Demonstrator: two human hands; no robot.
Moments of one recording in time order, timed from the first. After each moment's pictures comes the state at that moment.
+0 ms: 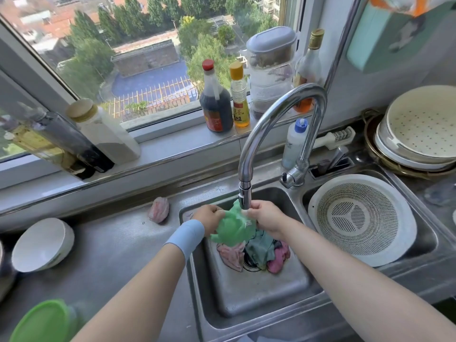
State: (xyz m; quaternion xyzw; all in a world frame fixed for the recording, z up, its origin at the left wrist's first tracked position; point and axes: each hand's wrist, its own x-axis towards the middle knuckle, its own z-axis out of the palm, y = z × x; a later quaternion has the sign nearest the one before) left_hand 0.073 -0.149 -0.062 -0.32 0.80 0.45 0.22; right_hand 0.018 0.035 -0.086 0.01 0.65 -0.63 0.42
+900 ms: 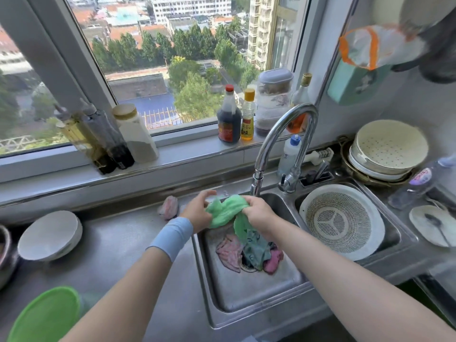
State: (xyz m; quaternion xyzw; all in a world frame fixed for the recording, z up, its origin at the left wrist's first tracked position) left_hand 0.154 -0.186 0.013 -0.14 0.88 0.45 0.08; right_hand 0.109 -0.004 0.009 -0.04 0.75 -0.60 0.28
